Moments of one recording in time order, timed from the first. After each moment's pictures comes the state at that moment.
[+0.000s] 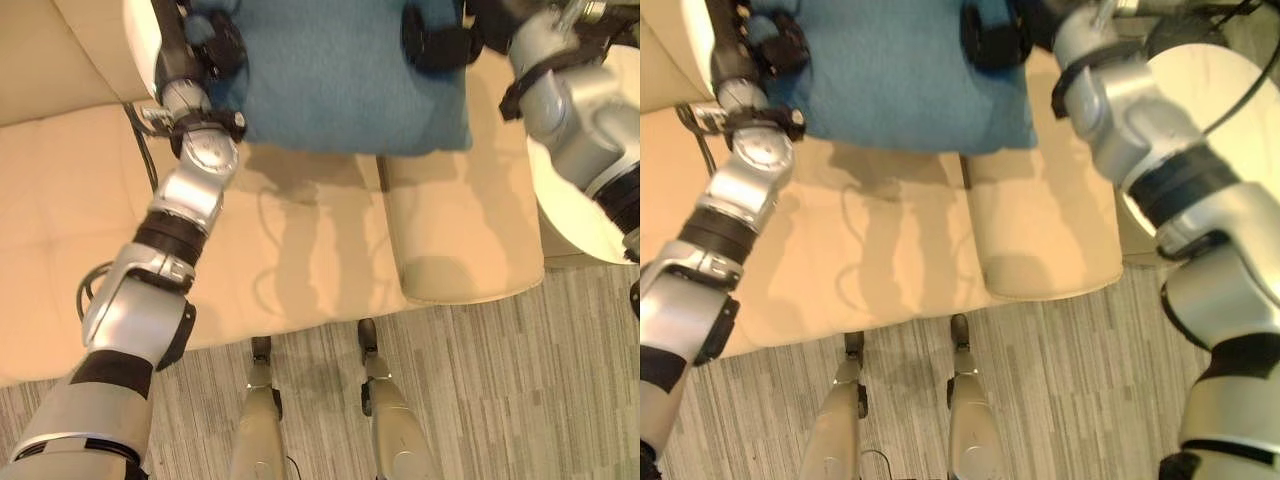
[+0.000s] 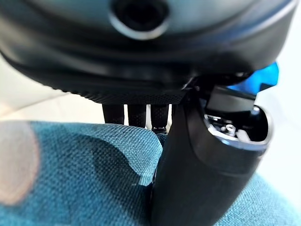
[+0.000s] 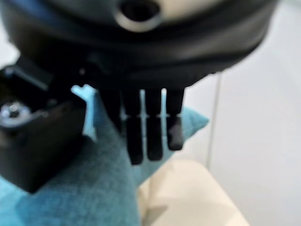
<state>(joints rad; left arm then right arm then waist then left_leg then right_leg) -1.36 0.51 -0.39 0.86 -0.16 0.01 0.72 -1.67 -0.89 1.11 0.72 -0.26 0.01 -0.35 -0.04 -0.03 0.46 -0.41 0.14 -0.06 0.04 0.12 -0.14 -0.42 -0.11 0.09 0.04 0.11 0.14</state>
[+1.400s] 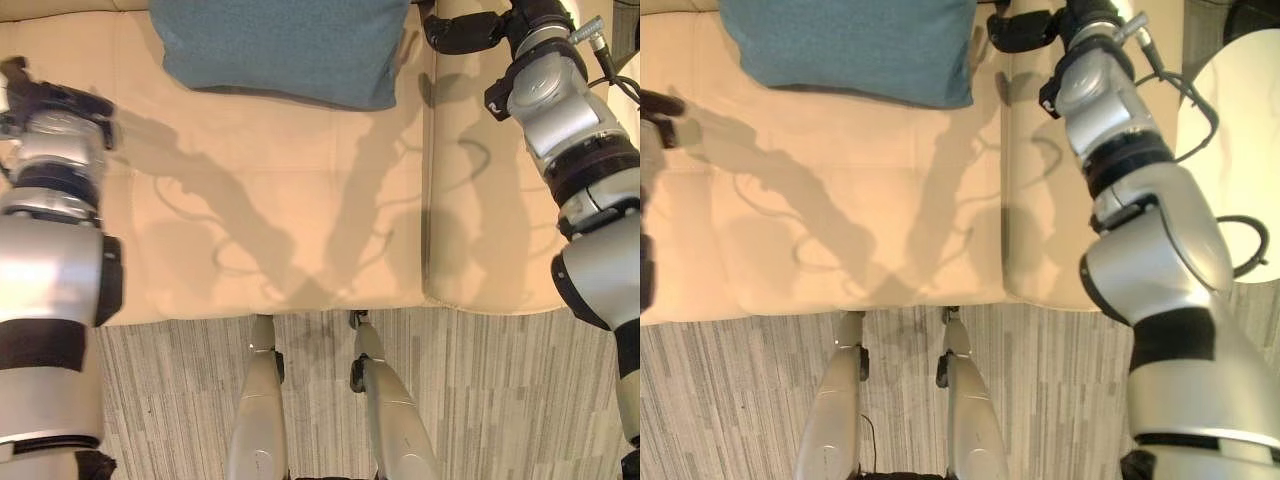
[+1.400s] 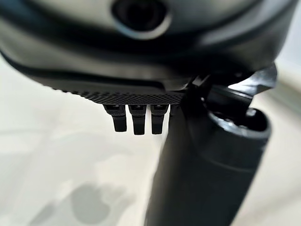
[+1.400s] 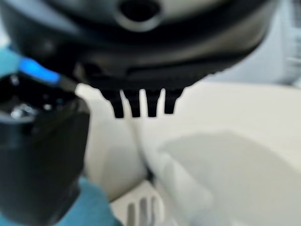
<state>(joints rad) -1.54 0.85 -0.21 1.42 -0.36 0.15 0.48 -1.48 -0.72 0.79 0.89 0.03 0.10 -0.29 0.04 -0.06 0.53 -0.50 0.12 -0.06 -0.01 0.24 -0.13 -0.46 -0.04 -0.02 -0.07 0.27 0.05</state>
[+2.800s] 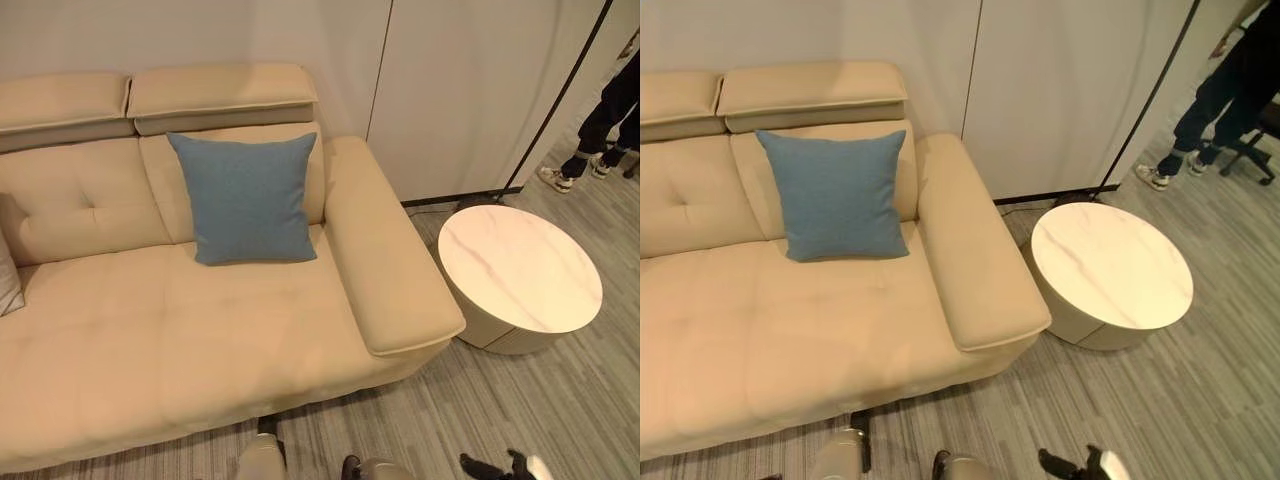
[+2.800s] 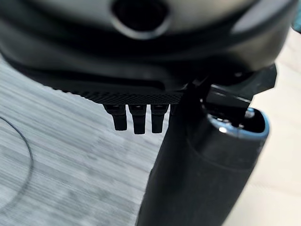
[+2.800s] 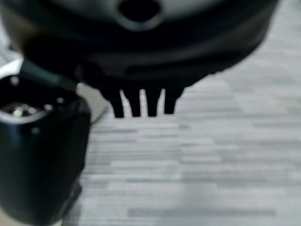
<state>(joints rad) 0.01 0.26 0.28 1.35 -0.43 -0.01 0.32 0.07 -0.33 0.02 1.13 -0.09 0.03 -0.40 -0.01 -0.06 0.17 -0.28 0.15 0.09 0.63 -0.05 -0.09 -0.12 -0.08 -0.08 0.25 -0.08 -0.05</state>
